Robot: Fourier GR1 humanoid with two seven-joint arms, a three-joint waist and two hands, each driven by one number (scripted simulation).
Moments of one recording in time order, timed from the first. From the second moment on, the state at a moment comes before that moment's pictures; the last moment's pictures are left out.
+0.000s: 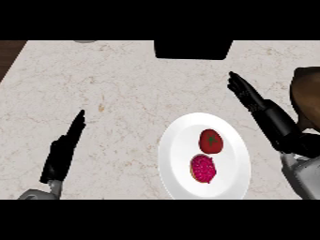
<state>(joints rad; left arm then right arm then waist) -0.04 0.31 -0.26 -1.35 0.07 0.23 0.02 -0.29 -0.47 0.33 -1.54 -0.28 0.07 -0.14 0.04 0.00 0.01</state>
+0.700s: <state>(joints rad) -0.06 0.48 -0.06 -1.29 0.10 0.25 0.15 -0.17 -0.25 0.23 -1.62 -0.16 -0.36 -0.15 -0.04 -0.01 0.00</state>
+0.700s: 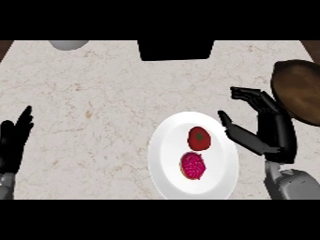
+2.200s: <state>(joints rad) -0.14 0.47 -0.04 -1.29 0.07 0.19 0.23 -0.34 -0.54 0.64 -2.09 0.42 0.17 1.04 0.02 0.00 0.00</state>
